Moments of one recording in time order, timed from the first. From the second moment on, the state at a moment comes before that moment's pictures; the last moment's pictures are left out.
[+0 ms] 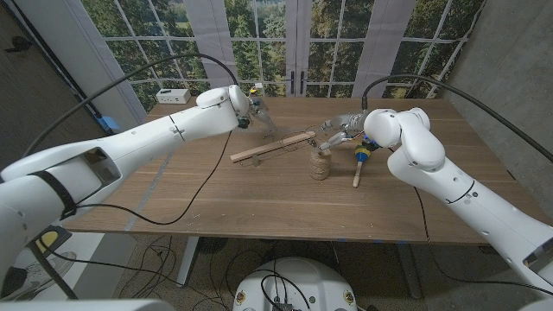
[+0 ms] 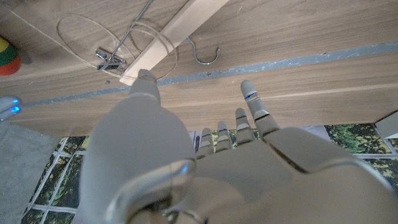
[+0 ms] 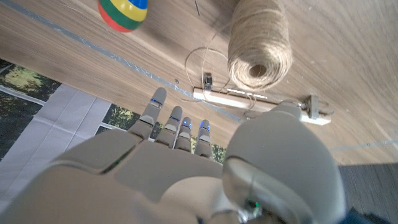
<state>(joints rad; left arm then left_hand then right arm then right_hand) 0.15 0.69 1.07 -1.80 0.17 0.89 -0.25 0.96 0.07 0.15 0.00 0.22 0.01 -0.02 0.19 0.19 -0.01 0.07 0.20 0.35 0.09 0.16 0.20 0.26 0.14 0.21 0.74 0.17 -0.77 -0.74 -0.53 -2.21 -0.93 -0.56 0.90 0.74 0.05 -0.26 0.16 0.40 0.13 -0.03 0.21 0.20 0.08 0.04 0.20 0.31 0.12 0.00 0.21 0.54 0.08 0.12 0.70 0.18</state>
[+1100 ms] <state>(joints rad) 0.71 0.65 0.52 -1.68 -0.17 0.02 0.13 0.60 0.21 0.18 0.18 0.20 0.04 -0.11 0.17 0.18 -0.06 -0.02 0.19 0.20 -0.14 0.03 0.18 0.19 -0.11 0.04 0.50 0.17 -0.95 -0.76 -0.26 -1.98 0.06 -0.13 0.08 0.59 0.18 -0.21 0.18 0.33 0.16 -0.07 0.20 0.20 0.10 0.04 0.20 0.25 0.12 -0.01 0.21 0.48 0.12 0.07 0.66 0.17</state>
